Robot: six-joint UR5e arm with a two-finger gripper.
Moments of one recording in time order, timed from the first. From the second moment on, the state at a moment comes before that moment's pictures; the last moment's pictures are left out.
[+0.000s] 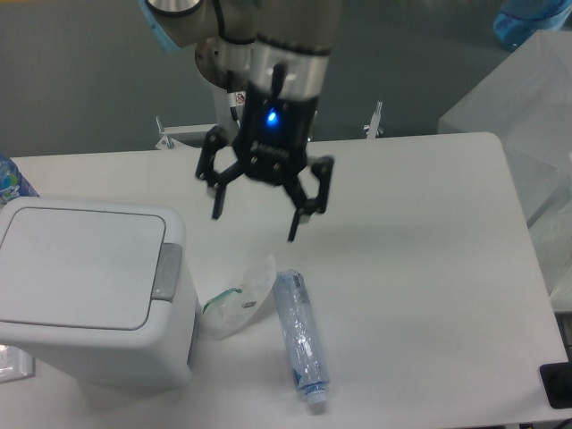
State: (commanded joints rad) arm 2.37 -1.75 -1.50 -1.01 1.13 0.51
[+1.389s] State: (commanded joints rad) arm 2.34 -1.80 -1.52 -0.89 1.13 0.30
